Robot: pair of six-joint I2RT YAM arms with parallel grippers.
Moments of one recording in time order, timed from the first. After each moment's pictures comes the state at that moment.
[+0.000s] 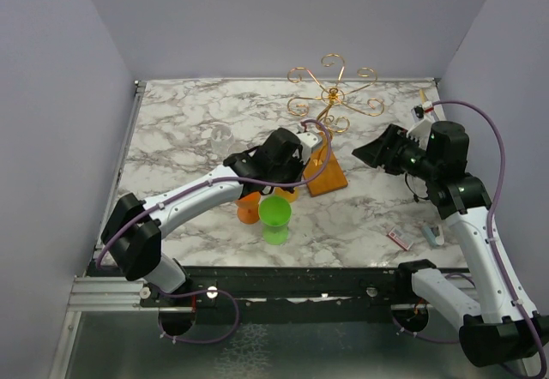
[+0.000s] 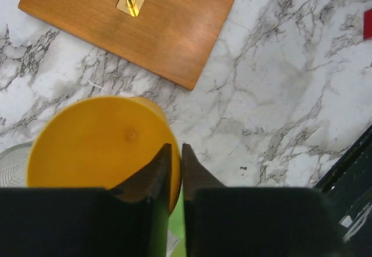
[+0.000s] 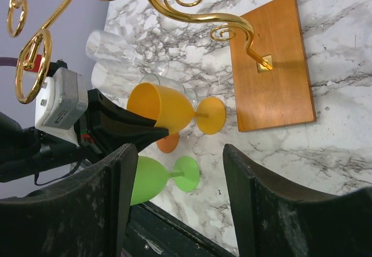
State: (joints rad) left arm -0.87 1.52 1.21 -0.41 0.04 -0.10; right arm 0.14 0.90 1.00 -0.53 -0.44 0.56
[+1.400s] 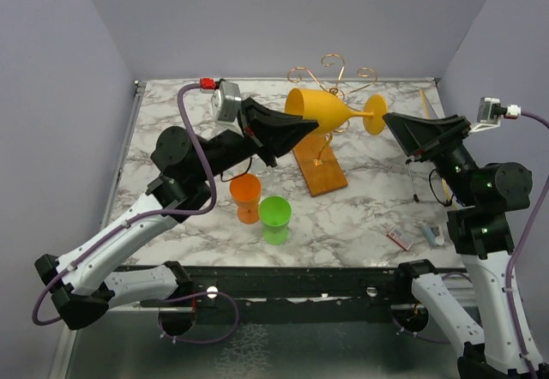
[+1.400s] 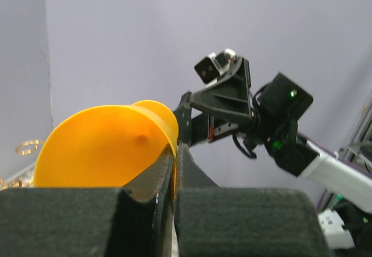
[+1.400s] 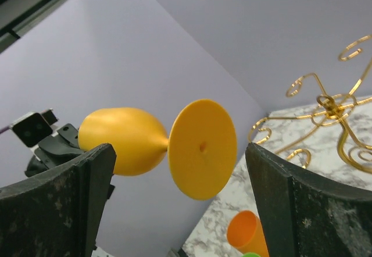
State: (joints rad) left arm -0.88 1.06 1.23 0.30 0.36 -0.38; right arm 0.14 0.65 1.00 0.03 -0.43 0.98
